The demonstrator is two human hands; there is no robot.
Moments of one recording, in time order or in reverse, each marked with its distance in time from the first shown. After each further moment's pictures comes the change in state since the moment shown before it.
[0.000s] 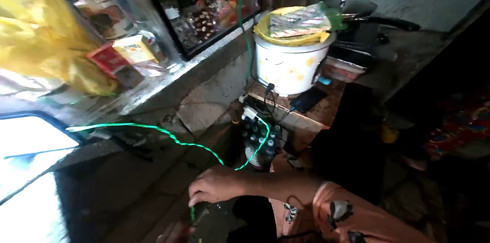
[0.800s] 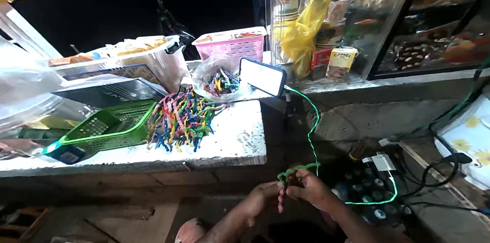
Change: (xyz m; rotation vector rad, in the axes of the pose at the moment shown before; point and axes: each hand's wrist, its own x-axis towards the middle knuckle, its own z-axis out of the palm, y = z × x) left_hand -0.017 -0.005 0.026 -1.528 0.034 -0.172; right_hand 0.007 -0.015 0.040 0.753 0.076 -0.038
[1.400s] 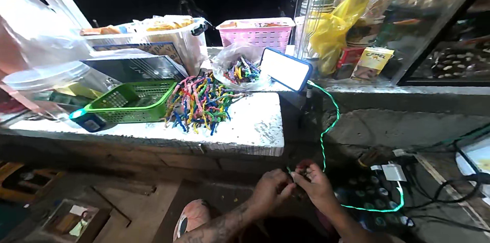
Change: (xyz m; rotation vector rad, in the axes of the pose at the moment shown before) left_hand 0.008 -0.020 -0.002 0.973 0.285 0.590; right_hand 0.002 0.006 0.023 -0.128 0.323 0.046
